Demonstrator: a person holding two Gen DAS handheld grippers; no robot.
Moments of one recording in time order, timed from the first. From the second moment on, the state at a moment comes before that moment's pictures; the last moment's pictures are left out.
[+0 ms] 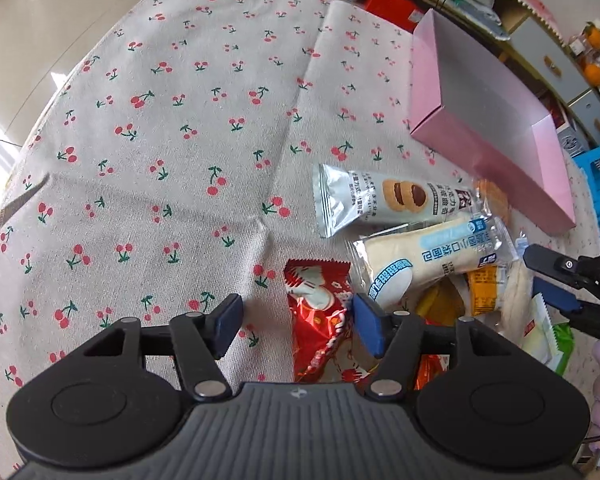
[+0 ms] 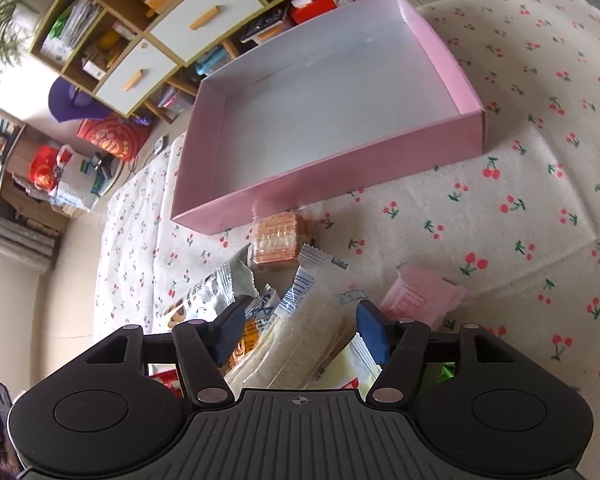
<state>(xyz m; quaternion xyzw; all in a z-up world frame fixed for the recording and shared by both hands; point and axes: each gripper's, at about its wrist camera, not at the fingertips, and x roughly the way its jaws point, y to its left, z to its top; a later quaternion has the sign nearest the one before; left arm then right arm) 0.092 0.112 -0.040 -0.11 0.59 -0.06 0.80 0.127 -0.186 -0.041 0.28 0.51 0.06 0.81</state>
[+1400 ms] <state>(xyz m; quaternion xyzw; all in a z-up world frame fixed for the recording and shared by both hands) 0.093 0.073 -0.008 -0.12 0.50 -0.07 0.86 0.182 -0.278 -0.019 0.41 0.36 0.00 0.84</state>
